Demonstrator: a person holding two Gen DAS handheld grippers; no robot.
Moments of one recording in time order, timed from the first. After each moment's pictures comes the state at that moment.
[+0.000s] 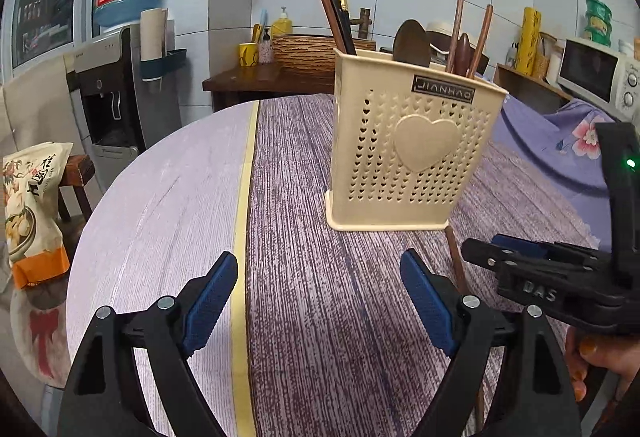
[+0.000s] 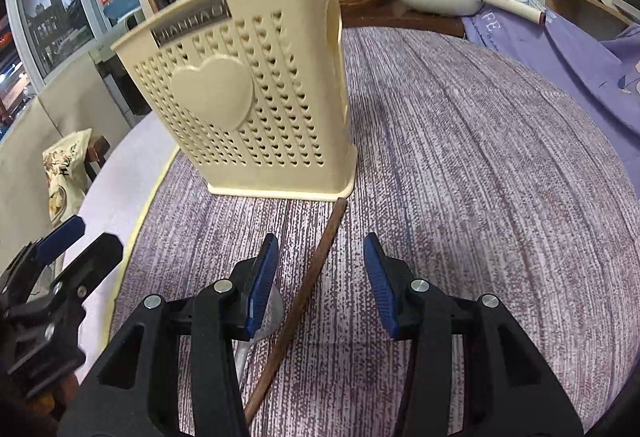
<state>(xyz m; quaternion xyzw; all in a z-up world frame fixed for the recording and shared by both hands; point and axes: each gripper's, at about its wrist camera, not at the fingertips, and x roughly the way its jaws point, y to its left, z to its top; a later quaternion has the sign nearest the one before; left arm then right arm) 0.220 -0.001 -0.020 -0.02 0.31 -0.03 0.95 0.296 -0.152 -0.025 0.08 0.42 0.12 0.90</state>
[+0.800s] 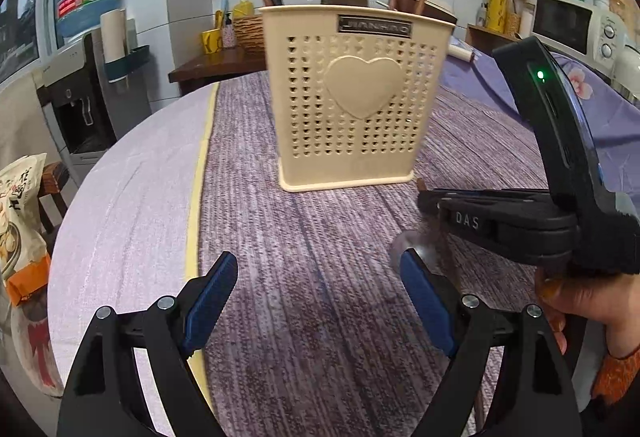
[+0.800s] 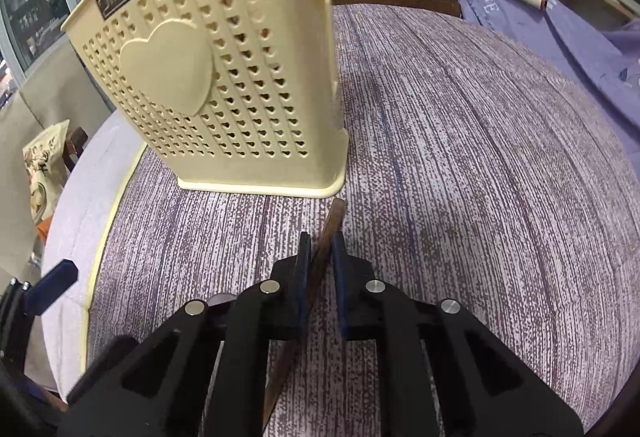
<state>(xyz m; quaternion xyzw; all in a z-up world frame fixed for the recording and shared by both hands) 0.213 -0.037 -0.038 0.03 0.35 -0.08 0.93 0.311 -0.150 -0.040 0.08 0.45 0.10 0.88</state>
